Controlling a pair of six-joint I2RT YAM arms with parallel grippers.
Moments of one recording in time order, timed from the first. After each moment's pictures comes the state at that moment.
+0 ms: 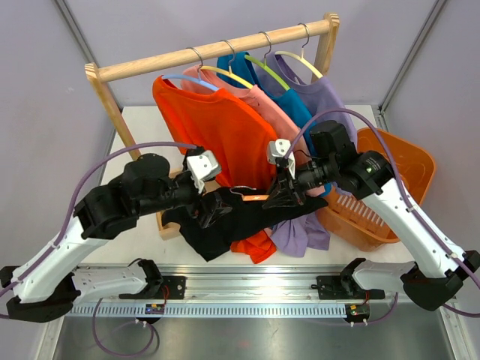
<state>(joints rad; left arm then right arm) -0.98 0.96 1.43 -0.87 0.09 0.03 0.67 1.22 1.49 -0.93 -0.92 -0.43</state>
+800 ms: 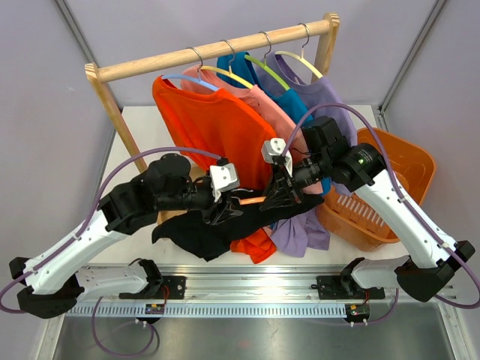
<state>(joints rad) -0.98 1.02 1.34 -0.75 0.32 0.15 0.67 1.29 1.56 -1.02 -1.04 -0.53</state>
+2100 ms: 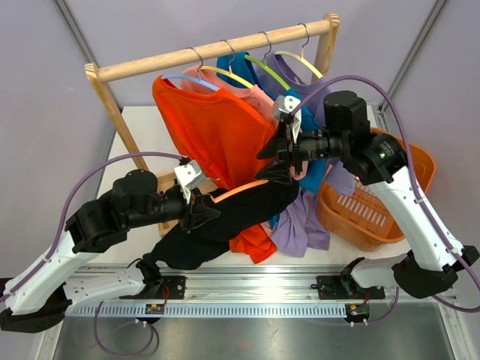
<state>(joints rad) -0.98 0.80 1.26 -0.83 0.18 -0.15 0.64 1.33 1.78 -0.83 -0.85 -0.21</state>
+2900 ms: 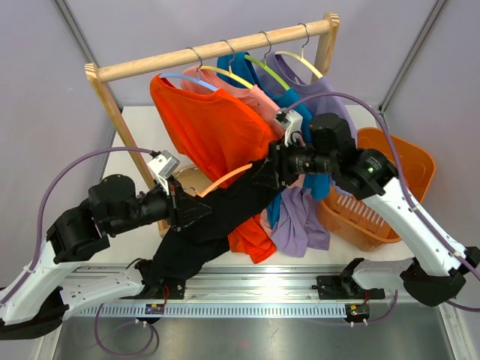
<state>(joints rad) -0.97 0.75 1.30 -0.86 0.09 -0.46 0.73 1.23 1.58 -0.81 -0.42 0.36</state>
